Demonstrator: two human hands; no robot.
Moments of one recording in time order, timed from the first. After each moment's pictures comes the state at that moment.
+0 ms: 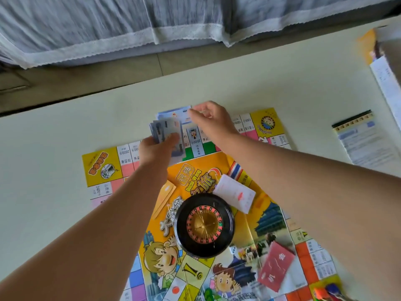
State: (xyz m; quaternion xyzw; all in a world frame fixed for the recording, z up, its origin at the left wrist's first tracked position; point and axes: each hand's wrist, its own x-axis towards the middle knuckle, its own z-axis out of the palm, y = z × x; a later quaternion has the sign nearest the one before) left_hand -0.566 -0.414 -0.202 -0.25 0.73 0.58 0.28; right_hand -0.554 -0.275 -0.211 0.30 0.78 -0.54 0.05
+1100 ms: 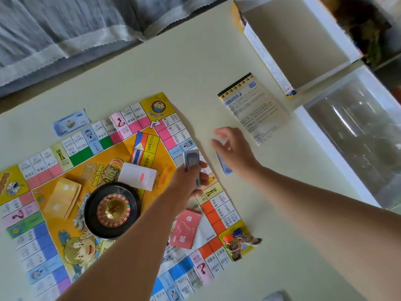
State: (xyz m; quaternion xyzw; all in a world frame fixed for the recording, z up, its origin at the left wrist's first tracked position) left_hand -0.344 -0.253 -0.174 -0.09 0.67 0.48 0.55; right_hand -0.282 -0.110 -0.202 0.39 0.81 -0.44 -0.01
